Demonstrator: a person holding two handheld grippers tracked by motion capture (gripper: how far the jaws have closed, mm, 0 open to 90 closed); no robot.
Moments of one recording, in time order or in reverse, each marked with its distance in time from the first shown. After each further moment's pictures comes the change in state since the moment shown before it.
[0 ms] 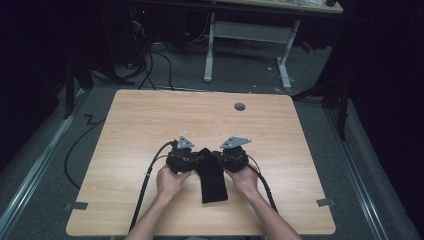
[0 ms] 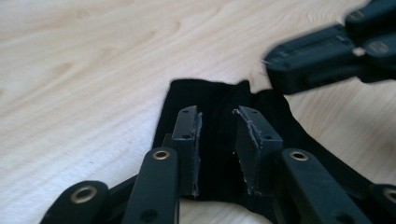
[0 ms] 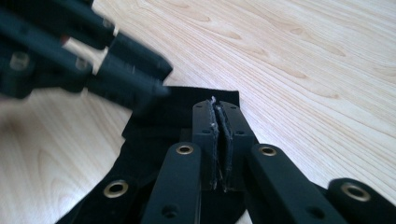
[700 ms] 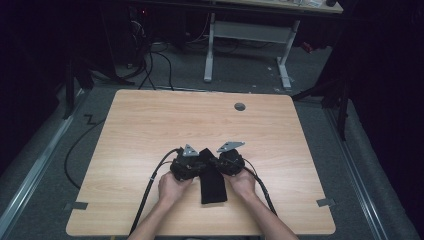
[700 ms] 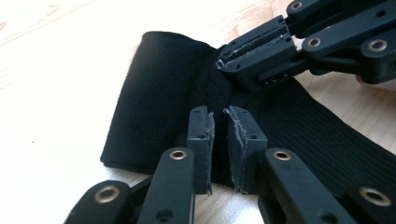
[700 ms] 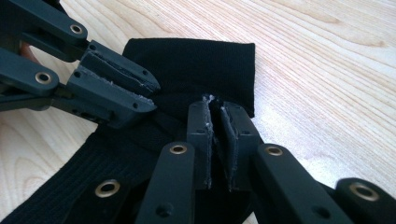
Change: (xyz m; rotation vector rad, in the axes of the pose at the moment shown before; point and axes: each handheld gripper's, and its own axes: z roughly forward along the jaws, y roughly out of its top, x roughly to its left) left arm -0.006 -0.019 0.018 0.070 -0.046 0.051; right arm -0.002 -0.020 0.027 0.114 0.013 0.035
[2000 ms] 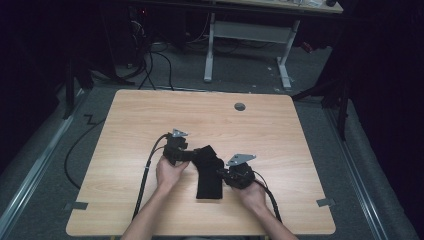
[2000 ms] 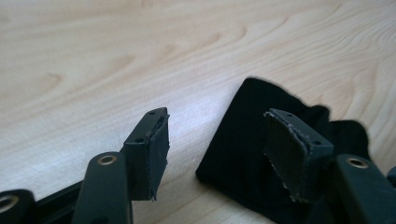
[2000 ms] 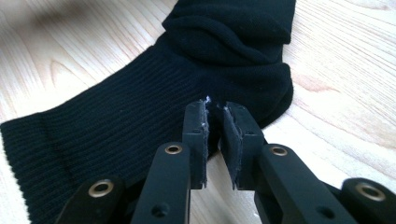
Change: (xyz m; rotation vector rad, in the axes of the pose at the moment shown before) left arm 0.046 0.022 0.000 -0.057 0.128 -0.214; right arm 0.009 -0.037 -0.031 -0.017 0.030 -0.043
